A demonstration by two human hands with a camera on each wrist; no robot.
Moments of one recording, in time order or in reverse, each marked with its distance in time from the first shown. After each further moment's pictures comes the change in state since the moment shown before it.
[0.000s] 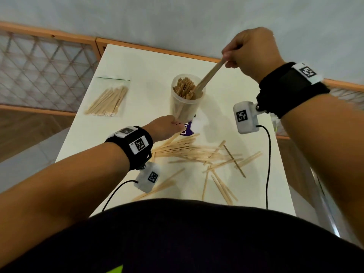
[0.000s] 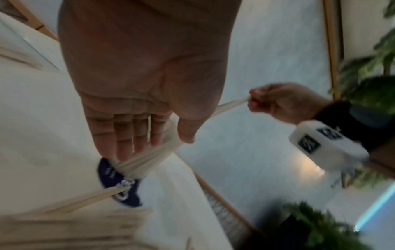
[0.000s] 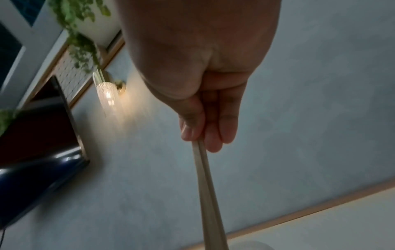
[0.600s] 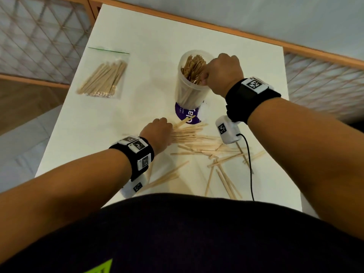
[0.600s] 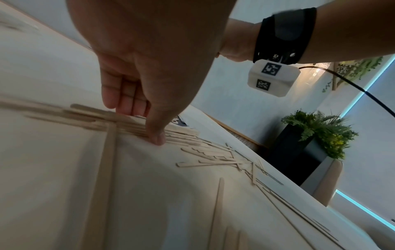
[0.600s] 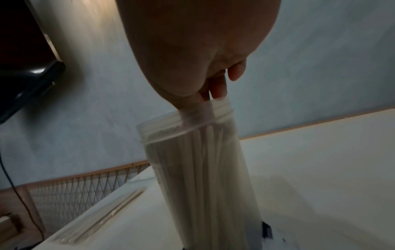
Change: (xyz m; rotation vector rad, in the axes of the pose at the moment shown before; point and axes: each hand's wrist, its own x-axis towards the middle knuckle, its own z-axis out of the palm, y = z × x) left_hand 0.028 -0.069 0.047 0.694 0.135 0.029; right_hand 0.019 0.057 0.128 -0.772 -0.367 -0.197
